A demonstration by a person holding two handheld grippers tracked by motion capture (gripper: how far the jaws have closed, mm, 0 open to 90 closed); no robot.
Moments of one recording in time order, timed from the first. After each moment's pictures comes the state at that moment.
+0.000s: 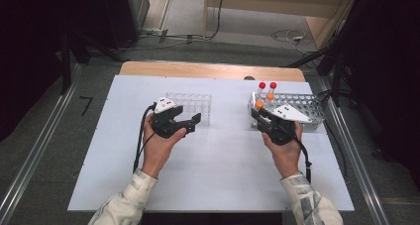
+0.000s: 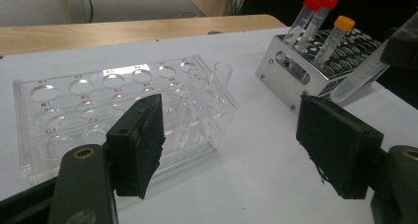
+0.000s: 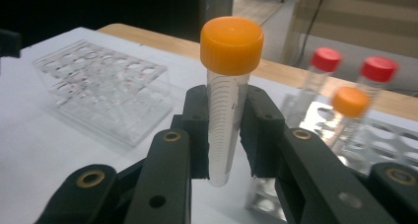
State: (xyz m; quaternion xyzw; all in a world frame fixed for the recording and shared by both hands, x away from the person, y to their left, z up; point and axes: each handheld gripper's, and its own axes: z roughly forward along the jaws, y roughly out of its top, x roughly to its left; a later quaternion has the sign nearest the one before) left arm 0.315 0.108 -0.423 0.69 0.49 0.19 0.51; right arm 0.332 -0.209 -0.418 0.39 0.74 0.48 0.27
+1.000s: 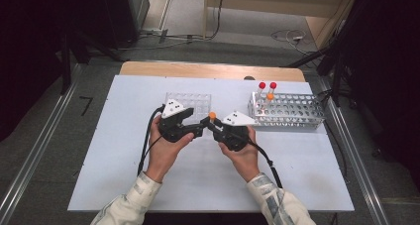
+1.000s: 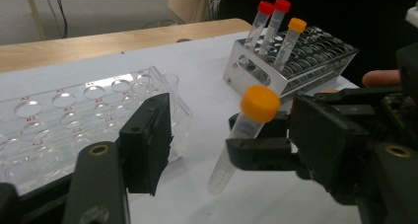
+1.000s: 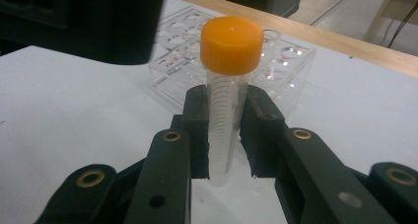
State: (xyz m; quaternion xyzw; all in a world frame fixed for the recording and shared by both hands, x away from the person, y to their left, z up) left arm 0.303 0.088 -0.414 0.70 0.44 0.18 0.53; right arm 0.325 -0.105 -0.451 0.33 0.79 0.48 0.19
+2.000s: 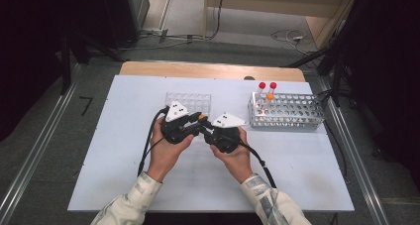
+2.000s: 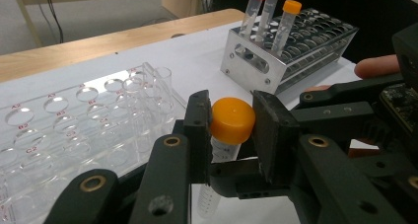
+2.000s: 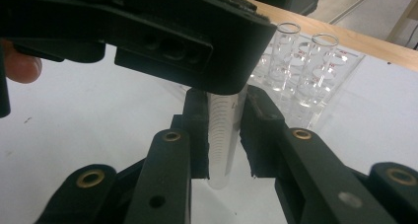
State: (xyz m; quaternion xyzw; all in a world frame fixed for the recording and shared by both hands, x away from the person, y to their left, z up) left arm 0.304 0.085 -0.420 0.73 0.41 0.19 0.51; right arm 0.320 -0.087 -0.452 0.31 0.80 0.48 0.18
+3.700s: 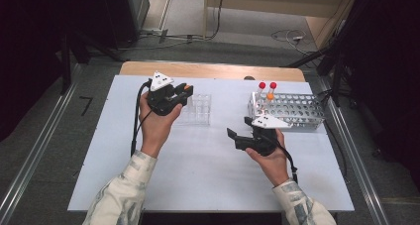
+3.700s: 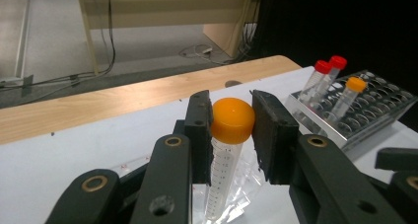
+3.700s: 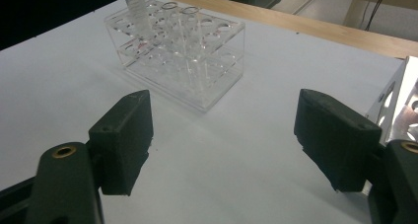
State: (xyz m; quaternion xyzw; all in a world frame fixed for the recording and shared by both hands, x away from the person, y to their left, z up) left arm 0.347 0.118 -0.372 0.67 0.47 0.25 0.52; right arm 0.319 -0.182 -0.442 0.37 0.78 0.48 0.19
